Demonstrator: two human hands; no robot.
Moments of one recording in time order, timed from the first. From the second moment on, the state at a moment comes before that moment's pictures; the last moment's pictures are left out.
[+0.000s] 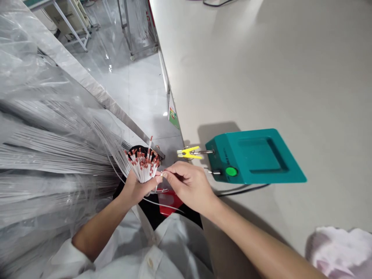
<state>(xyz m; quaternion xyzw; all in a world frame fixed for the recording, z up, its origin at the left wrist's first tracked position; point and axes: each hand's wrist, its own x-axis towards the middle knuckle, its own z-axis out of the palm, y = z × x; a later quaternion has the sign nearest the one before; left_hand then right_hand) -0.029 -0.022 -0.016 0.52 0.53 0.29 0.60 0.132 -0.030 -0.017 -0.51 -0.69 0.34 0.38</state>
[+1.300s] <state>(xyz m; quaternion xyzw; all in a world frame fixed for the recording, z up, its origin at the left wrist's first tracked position) -0.033 -0.030 -0.014 0.56 0.50 0.31 0.58 0.149 -0.018 -0.003 -0.39 -0.73 0.47 0.32</state>
